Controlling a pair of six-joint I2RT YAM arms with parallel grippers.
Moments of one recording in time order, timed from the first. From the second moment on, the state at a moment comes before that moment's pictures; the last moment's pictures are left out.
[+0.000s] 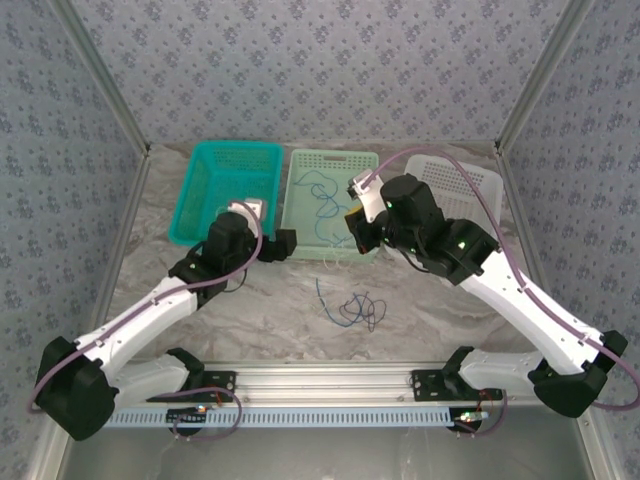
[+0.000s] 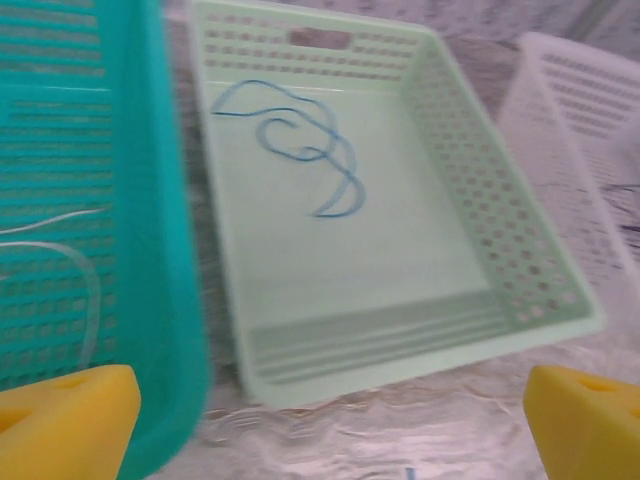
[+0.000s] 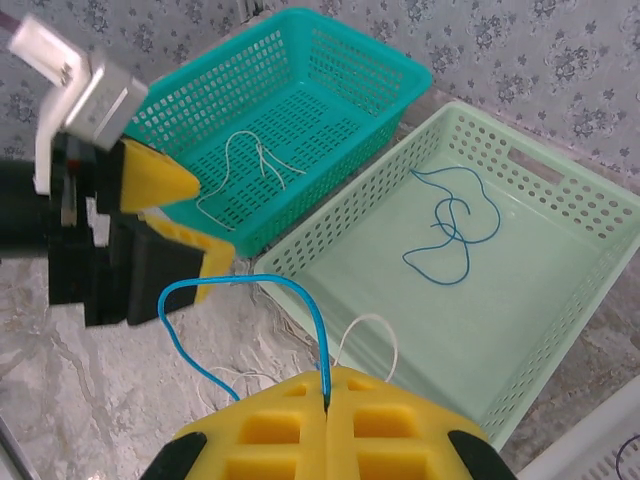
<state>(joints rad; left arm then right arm) -0.63 1.08 0.72 -0.11 -0.02 -0.39 0.80 1.17 1.37 -0.74 0.06 0.06</state>
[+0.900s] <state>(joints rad) -0.96 1.32 0.62 0.42 0.11 -0.31 0.83 1.19 1.39 -0.74 0.03 0.14</state>
